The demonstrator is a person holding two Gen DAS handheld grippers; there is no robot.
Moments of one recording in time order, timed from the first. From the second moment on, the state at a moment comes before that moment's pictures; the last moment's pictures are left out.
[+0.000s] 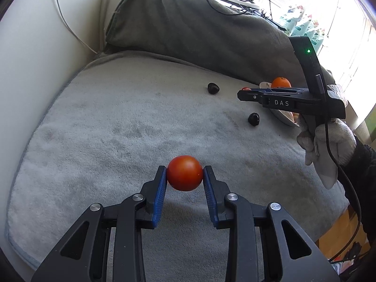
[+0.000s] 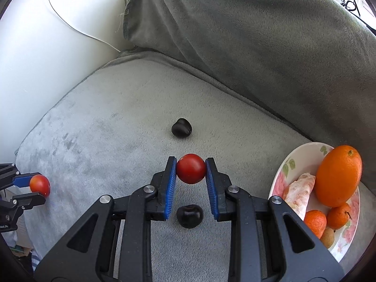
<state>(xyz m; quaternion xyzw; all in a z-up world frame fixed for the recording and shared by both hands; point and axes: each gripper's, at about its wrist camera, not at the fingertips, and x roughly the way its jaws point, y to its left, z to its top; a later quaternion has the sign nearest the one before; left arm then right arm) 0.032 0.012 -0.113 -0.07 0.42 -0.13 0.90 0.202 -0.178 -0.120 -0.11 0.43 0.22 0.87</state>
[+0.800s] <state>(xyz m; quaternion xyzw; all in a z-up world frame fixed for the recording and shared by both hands) 0.071 -0.065 -0.065 -0.03 0.36 -0.21 0.91 0.157 -0.256 -0.072 -0.06 0.38 0.19 0.90</state>
